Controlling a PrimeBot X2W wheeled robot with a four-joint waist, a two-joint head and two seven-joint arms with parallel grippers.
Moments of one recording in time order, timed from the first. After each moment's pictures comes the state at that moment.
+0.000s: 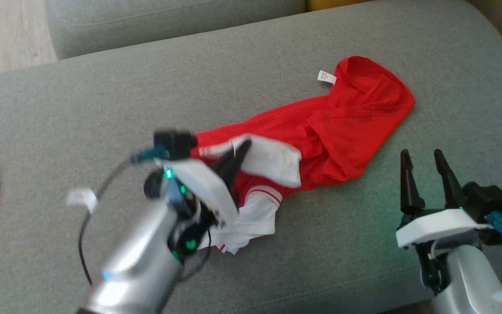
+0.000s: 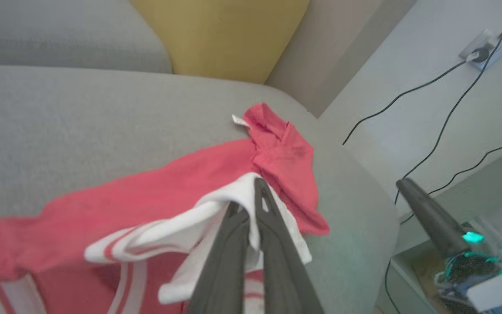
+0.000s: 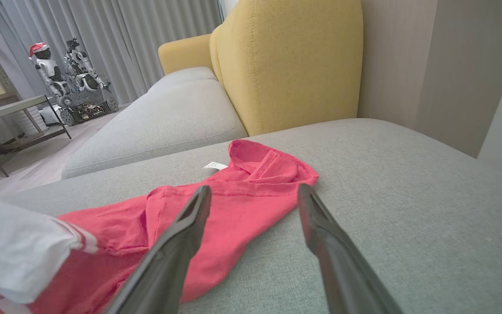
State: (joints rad) left arm -0.47 0.06 -0.59 0.46 -0.71 -0.12 0.04; right arm -0.18 -0.05 -0.02 0.39 0.18 0.13 -0.21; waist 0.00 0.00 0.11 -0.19
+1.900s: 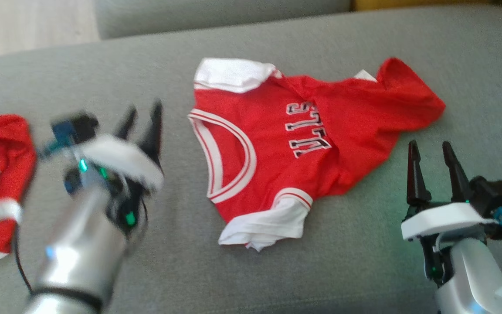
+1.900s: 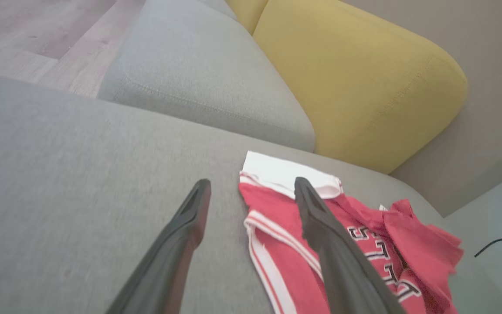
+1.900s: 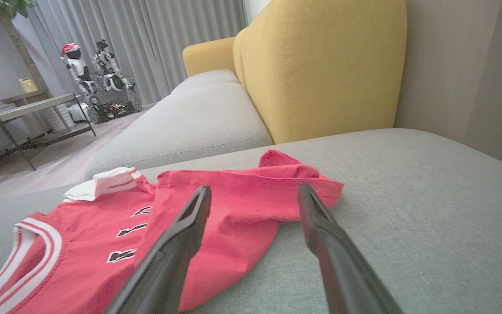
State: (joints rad) left arm -0.68 0.15 -0.45 0.84 -0.80 -0.12 -0.21; right arm -0.24 -0.05 -0.04 0.44 0.17 0.13 -0.25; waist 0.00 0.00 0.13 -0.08
